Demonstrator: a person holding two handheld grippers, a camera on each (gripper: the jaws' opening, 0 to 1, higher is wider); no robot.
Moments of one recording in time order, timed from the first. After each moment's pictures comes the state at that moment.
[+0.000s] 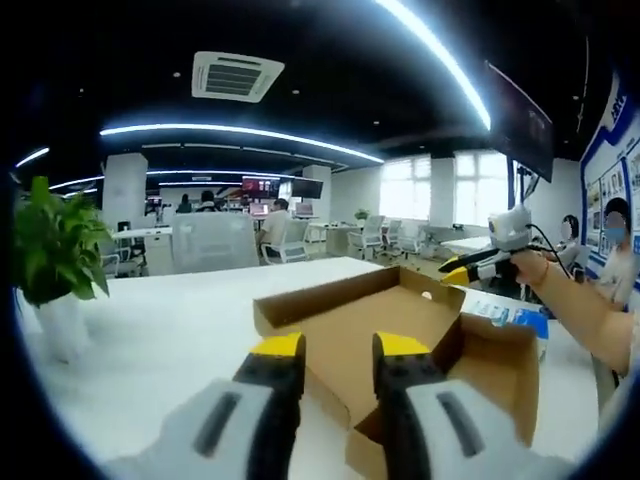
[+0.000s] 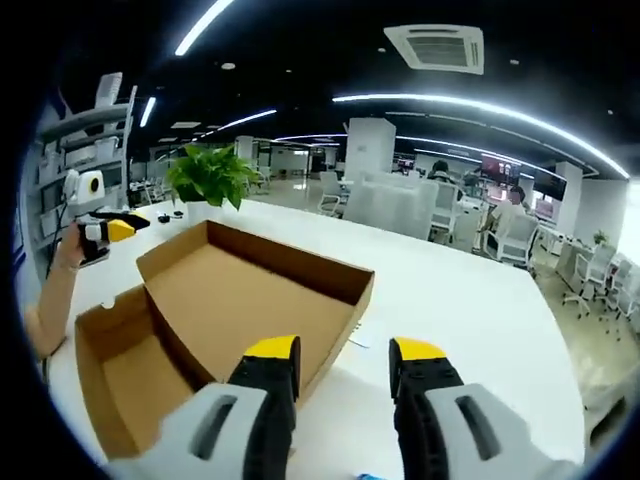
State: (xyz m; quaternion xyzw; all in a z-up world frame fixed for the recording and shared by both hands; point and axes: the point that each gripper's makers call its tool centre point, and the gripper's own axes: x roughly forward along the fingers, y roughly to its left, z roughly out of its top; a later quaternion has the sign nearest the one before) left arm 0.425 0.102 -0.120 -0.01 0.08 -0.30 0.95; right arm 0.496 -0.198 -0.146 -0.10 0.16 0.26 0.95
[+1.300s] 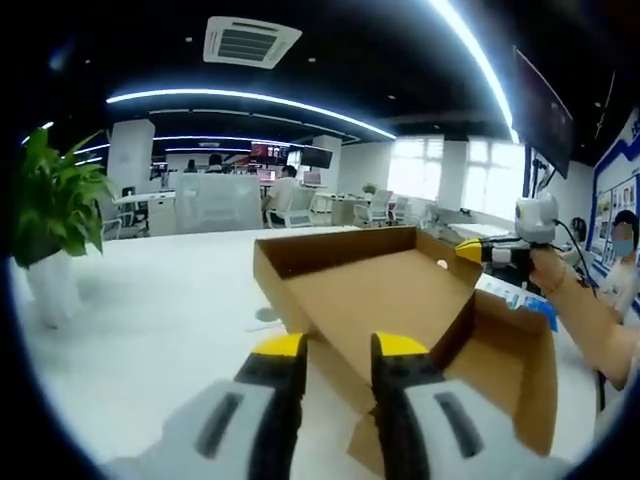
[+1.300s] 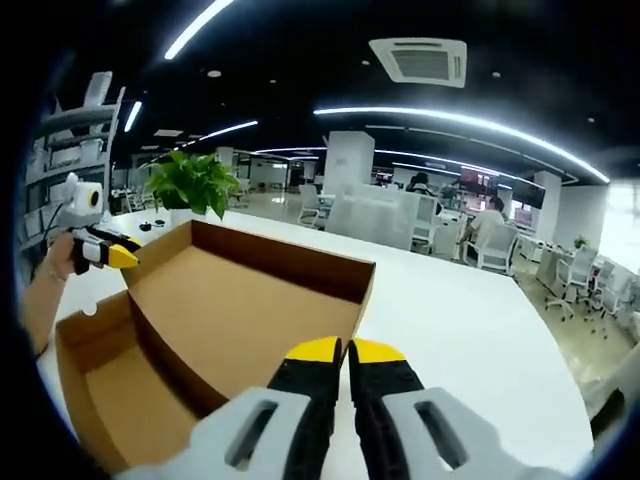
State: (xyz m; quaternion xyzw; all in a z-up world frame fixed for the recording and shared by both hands) left arm 0.442 0.100 -0.155 -0.03 0.14 -0.29 0.95; right arm 0.493 -0.187 -0.144 -0.10 0.12 0.22 0.96
